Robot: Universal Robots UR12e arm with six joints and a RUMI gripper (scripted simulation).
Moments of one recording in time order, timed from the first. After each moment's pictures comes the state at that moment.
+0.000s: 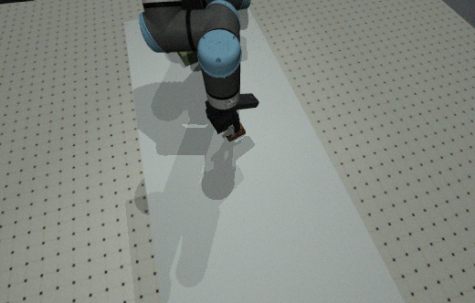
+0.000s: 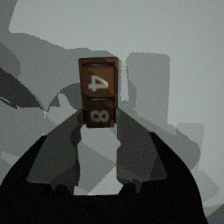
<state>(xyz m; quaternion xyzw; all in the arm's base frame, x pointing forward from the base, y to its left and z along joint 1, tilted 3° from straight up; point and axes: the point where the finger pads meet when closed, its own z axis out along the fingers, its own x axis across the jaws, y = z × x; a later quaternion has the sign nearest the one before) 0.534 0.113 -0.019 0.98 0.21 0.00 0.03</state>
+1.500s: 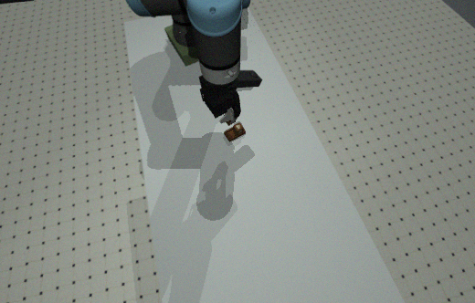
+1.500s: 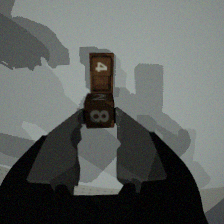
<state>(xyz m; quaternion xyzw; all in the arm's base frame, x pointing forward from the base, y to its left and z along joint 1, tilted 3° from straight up) 0.532 0.117 0.076 0.97 0.23 0.00 0.03</state>
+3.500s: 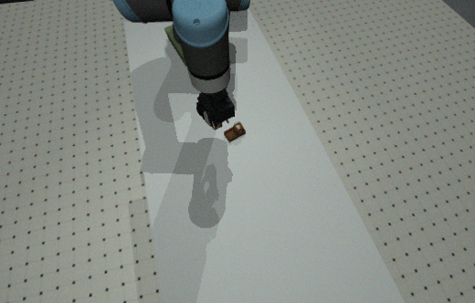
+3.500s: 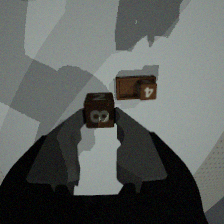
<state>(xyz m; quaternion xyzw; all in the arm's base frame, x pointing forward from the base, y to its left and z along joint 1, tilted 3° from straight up) 0.541 0.069 0.074 0.56 0.83 -0.02 0.02</state>
